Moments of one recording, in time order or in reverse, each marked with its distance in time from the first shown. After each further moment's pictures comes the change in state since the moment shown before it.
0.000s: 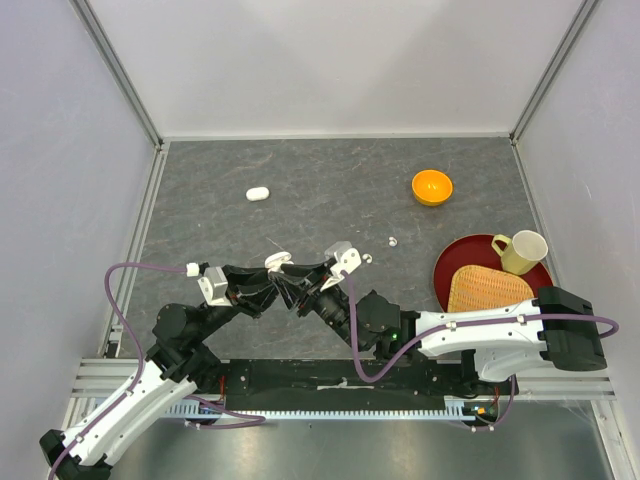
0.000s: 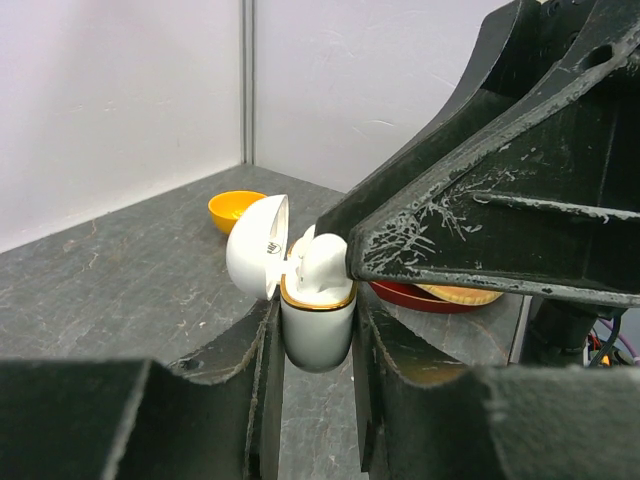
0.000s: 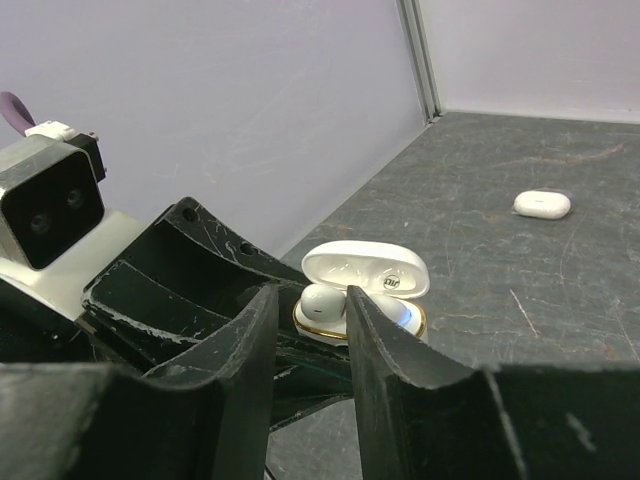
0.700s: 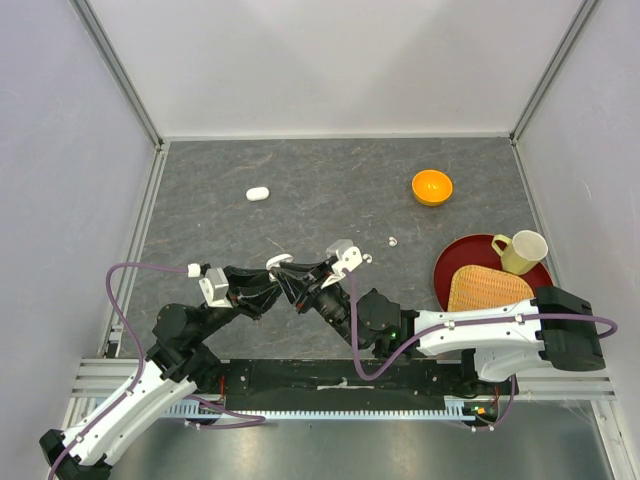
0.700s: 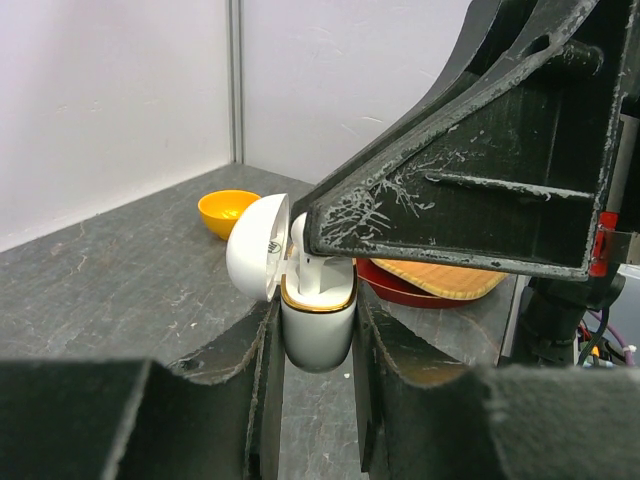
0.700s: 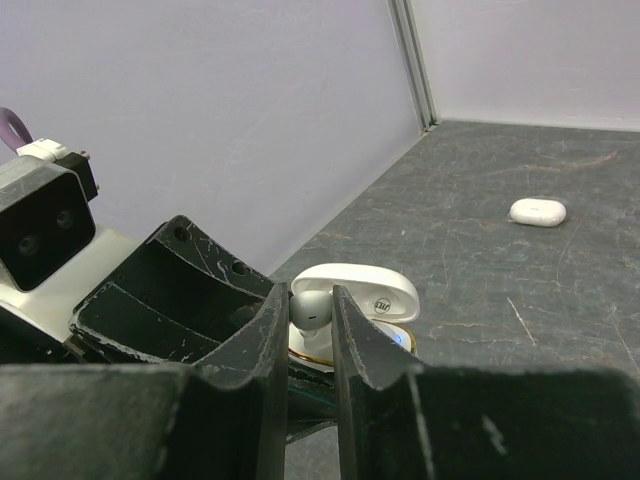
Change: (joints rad) left arm 0.000 0.000 0.000 0.000 0.025 0.000; right arm -0.006 0.008 -0.001 0.030 -0.005 -0.007
